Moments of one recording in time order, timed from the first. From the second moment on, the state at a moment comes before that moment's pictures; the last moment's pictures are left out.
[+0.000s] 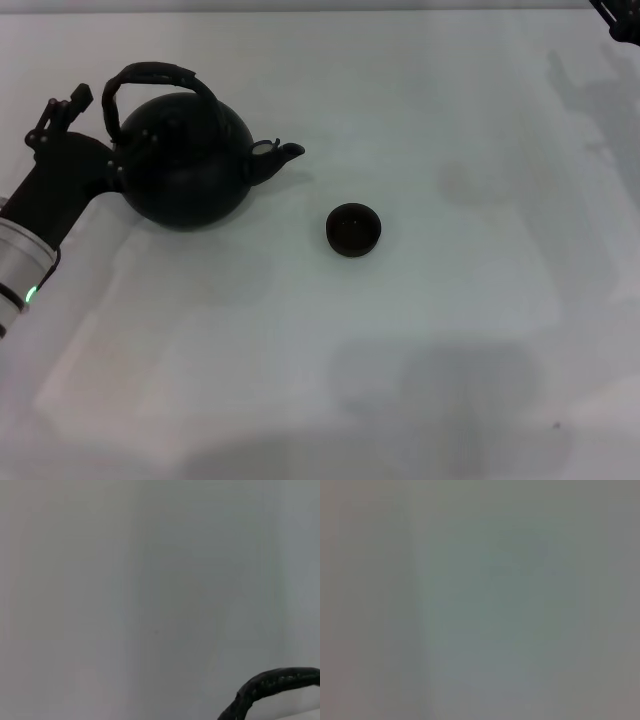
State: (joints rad) left arm -0.44 -2.08 0.46 -0.10 1.27 1.31 -0.22; right arm 0.61 2.03 -0.76 0.06 -0.69 -1.14 0.37
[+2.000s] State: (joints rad) left arm -0.53 -2.08 0.47 0.05 1.40 1.43 -0.21; right arm 0.60 2.03 -0.76 0.05 -0.69 -1.14 0.42
